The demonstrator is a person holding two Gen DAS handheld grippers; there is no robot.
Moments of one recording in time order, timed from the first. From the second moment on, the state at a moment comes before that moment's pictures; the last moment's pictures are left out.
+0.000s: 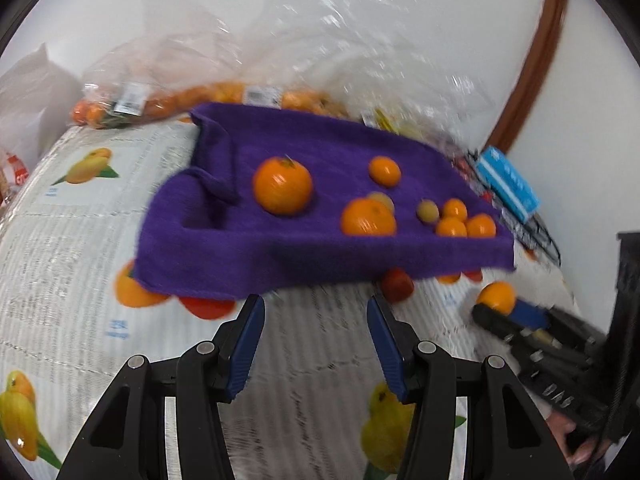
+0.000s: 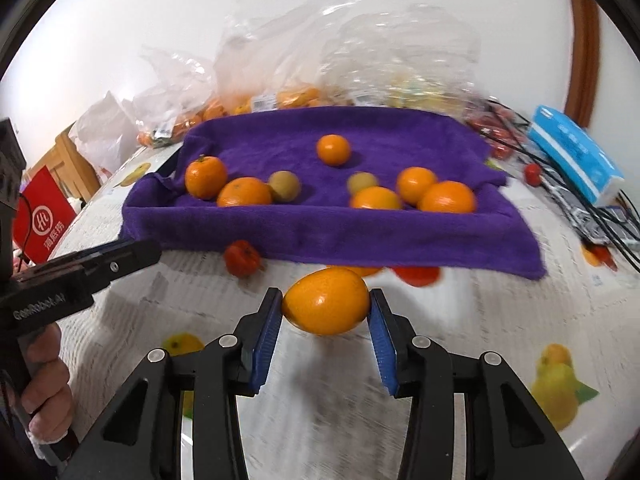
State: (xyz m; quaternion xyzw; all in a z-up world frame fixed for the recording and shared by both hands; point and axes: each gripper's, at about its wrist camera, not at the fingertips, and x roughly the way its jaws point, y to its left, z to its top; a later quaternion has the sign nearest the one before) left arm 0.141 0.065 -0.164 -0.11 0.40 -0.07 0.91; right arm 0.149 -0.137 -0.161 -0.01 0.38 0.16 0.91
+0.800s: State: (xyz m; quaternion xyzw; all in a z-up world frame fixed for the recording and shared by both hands) left arm 0.175 -0.014 -0.172 -0.05 0.42 -0.05 0.91; right arm 0.139 -0.222 -0.168 0.04 0.37 0.14 0.92
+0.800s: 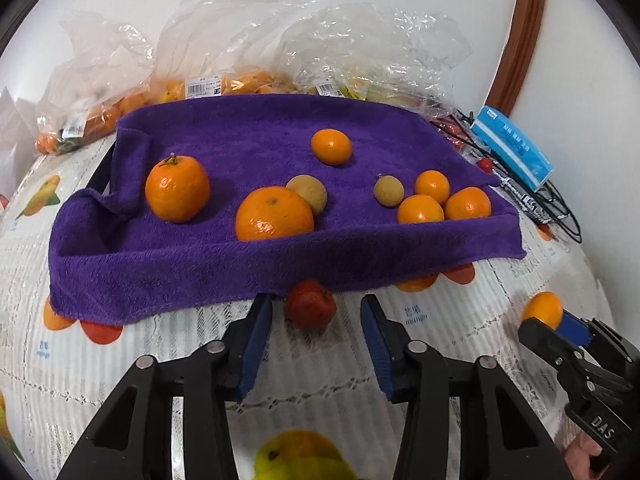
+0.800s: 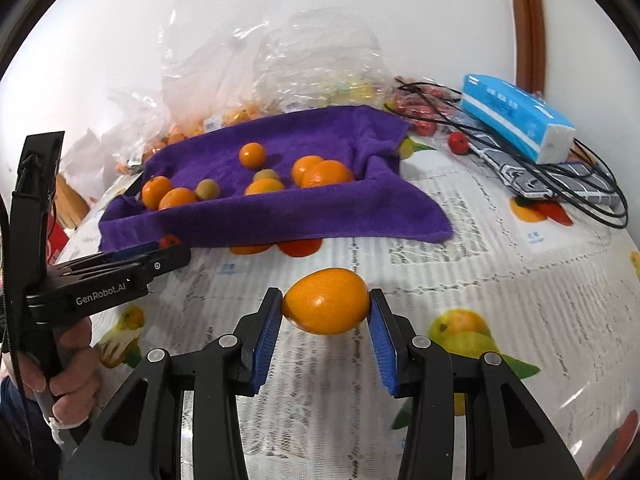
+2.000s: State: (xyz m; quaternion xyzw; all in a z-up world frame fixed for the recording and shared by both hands) left arm 0.169 -0.005 -0.169 -0.10 0.39 -0.11 0.91; right arm 0.141 -0.224 -0.171 0.06 0.38 0.15 0.91
